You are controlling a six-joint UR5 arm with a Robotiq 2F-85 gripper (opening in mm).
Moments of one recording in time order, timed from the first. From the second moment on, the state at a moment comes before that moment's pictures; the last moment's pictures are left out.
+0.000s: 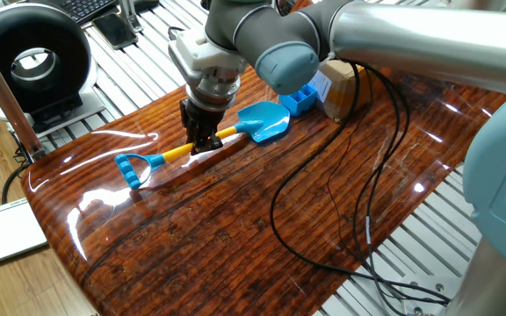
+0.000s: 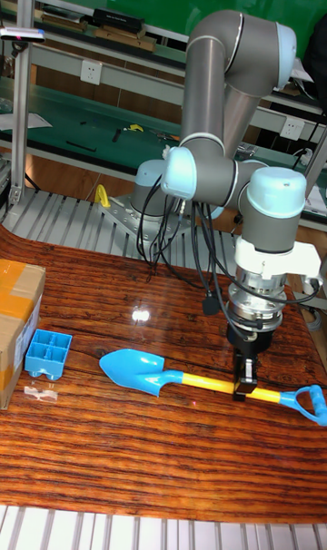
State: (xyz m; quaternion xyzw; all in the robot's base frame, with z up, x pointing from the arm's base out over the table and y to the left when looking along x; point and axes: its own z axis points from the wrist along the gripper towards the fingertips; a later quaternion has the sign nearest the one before) arm 0.610 0.188 0.039 -0.66 0.75 0.02 0.11
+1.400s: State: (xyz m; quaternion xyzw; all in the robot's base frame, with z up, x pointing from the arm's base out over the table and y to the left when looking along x) arm 0.611 0.189 0.040 -0.62 0.78 0.03 0.11
